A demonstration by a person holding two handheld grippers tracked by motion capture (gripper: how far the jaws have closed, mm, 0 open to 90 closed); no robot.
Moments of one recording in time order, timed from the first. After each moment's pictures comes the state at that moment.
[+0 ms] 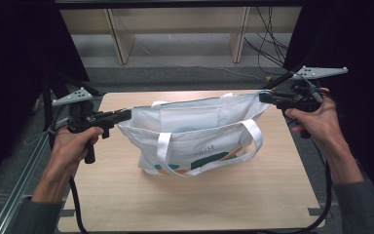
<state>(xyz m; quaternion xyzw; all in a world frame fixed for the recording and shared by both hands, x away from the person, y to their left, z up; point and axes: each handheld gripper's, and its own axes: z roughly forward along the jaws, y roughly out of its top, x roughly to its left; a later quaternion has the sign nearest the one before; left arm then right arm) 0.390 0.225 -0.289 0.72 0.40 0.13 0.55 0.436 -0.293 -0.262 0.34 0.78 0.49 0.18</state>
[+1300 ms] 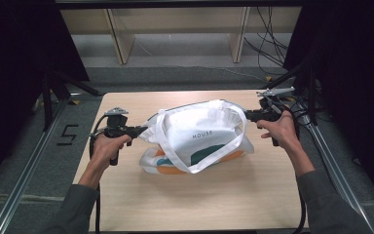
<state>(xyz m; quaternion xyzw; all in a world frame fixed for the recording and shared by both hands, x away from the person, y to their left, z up) 0.460 0.203 -0.406 0.75 0.45 0.10 0.47 0.502 -0.267 -0.373 0.42 0.79 0.43 0.12</state>
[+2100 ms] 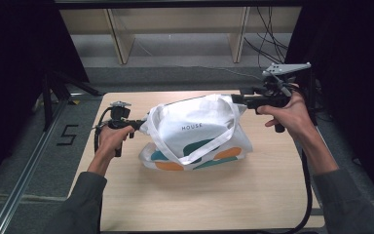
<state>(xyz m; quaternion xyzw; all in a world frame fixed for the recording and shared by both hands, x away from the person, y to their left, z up) 0.490 0.203 -0.410 0.75 0.49 0.10 0.44 0.458 -0.237 -0.269 0.31 0.79 0.50 0.15</state>
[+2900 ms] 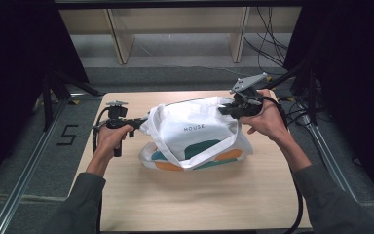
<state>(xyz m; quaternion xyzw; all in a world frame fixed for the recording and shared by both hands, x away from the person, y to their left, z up) 0.488 0.210 -0.409 0.71 0.52 0.09 0.47 0.475 -0.193 -0.309 0.25 0.88 0.37 0.18</state>
